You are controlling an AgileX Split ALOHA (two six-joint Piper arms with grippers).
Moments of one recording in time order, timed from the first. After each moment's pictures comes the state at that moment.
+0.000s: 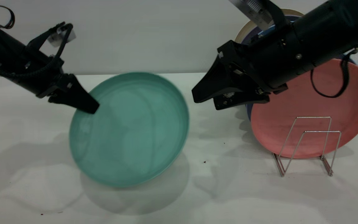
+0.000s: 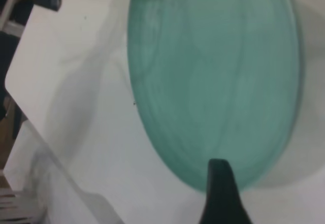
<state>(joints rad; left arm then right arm) 0.03 2.15 -1.24 -1.05 0.72 1.43 0.33 1.92 -1.01 1.47 0.67 -1.26</state>
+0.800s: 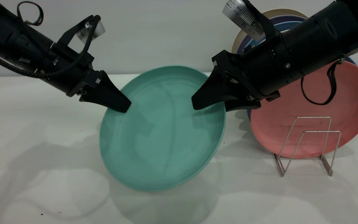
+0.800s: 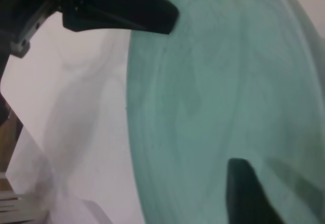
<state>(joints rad) -0.08 2.15 -1.24 -1.13 0.77 1.44 0.33 1.99 -1.04 1.49 0.68 -1.27</state>
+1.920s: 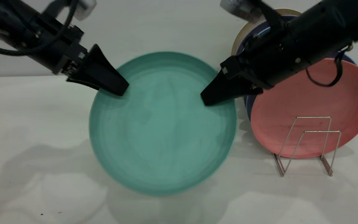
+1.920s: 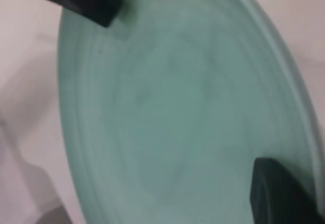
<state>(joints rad) -0.08 2.02 -1.24 -0.99 0.88 1.33 0.33 1.93 -1.04 1.40 0.64 -1.49</state>
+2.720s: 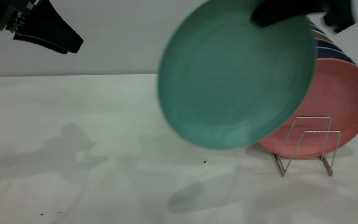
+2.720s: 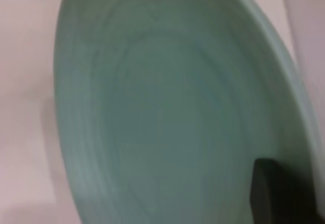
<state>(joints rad) 0.05 1.83 -1.24 -0.92 0.88 1.23 0.28 1.49 -1.04 0.87 0.62 -1.94</state>
